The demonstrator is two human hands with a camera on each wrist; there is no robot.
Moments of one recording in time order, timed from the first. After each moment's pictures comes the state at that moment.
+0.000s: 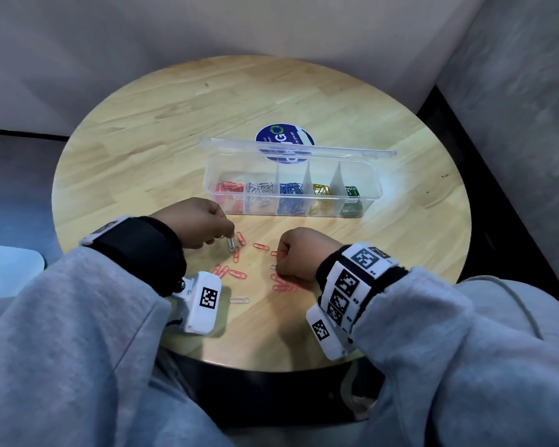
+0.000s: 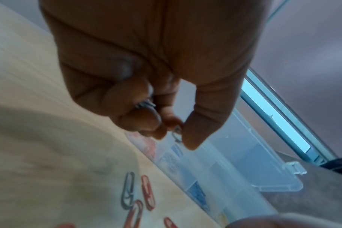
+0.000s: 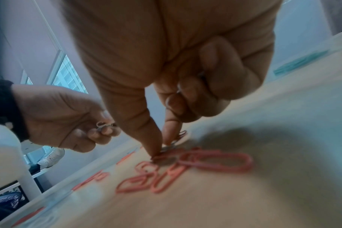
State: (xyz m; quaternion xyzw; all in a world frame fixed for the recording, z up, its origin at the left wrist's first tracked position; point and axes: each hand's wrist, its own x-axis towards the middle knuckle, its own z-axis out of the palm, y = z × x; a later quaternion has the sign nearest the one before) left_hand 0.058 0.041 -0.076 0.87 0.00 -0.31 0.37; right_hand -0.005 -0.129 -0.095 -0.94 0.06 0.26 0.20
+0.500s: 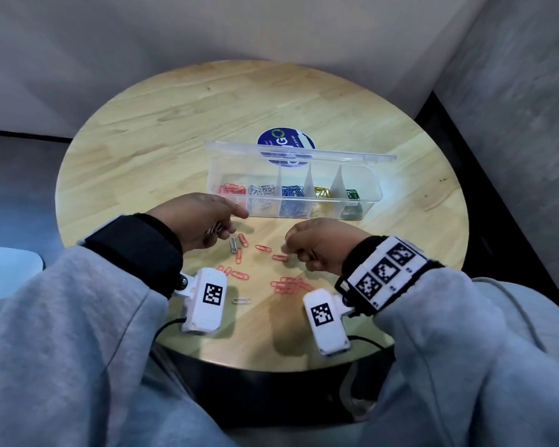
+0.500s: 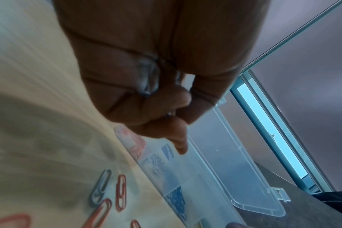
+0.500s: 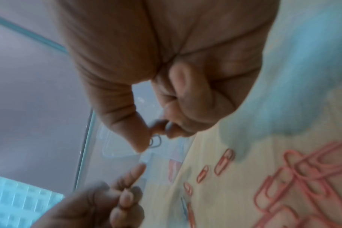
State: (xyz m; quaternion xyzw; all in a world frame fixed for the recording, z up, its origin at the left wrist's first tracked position) left_hand 0.053 0.038 -0.063 0.77 0.06 -0.33 0.55; right_hand -0.007 -0.150 -0.082 -0.74 0.20 0.28 0.58
